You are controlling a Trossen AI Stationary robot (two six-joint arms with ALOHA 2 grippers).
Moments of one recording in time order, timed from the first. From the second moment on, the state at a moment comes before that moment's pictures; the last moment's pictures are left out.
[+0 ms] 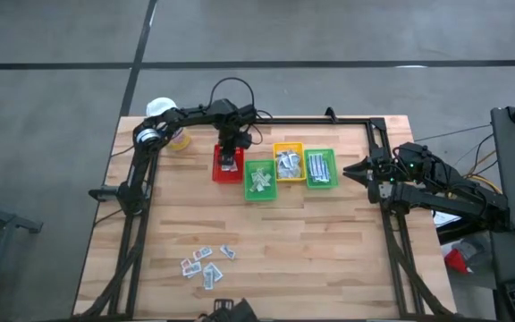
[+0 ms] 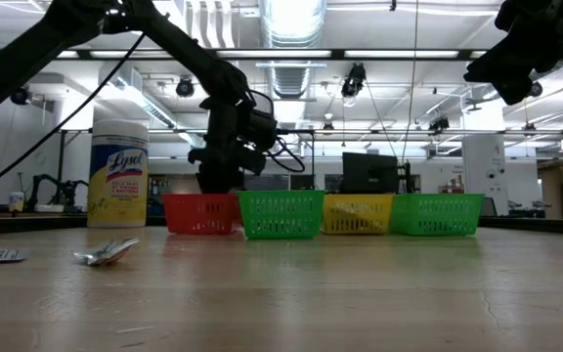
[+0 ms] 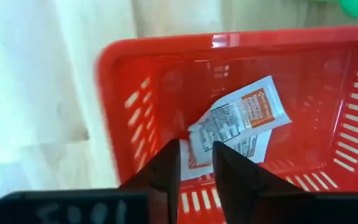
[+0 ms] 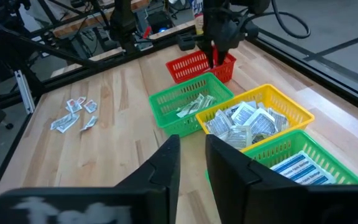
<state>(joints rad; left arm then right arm) 0.60 2.10 1.66 -1.15 0.08 0.66 -0.37 0.28 0.49 -0.54 -0.21 0.24</state>
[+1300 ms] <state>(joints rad) 0.21 1.73 1.58 -1.44 0.29 -0.34 -0.37 0.28 0.49 -0.54 -0.21 0.24</state>
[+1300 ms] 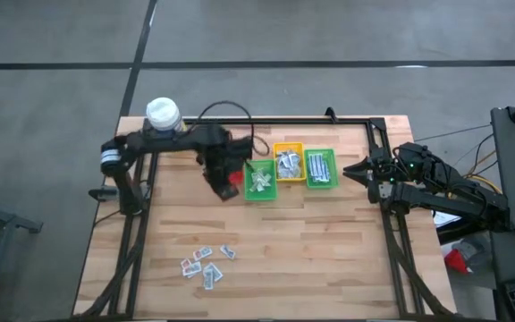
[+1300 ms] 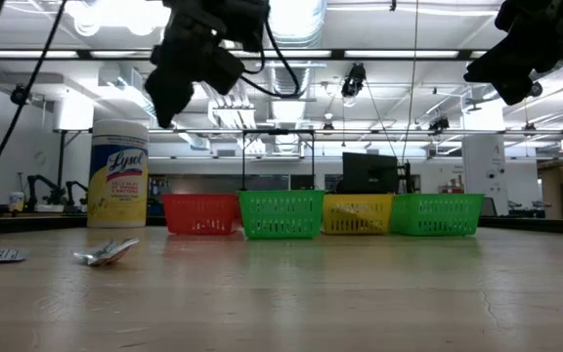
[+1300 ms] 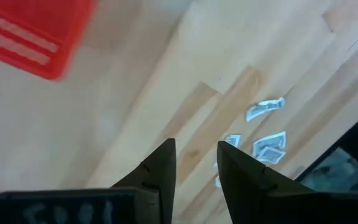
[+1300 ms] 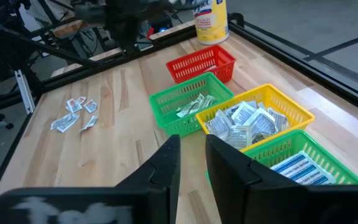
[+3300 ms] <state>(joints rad) -0.41 1.44 0.76 -0.53 0.09 -0.94 -0.37 0.28 0.49 -0.54 -0.21 0.24</state>
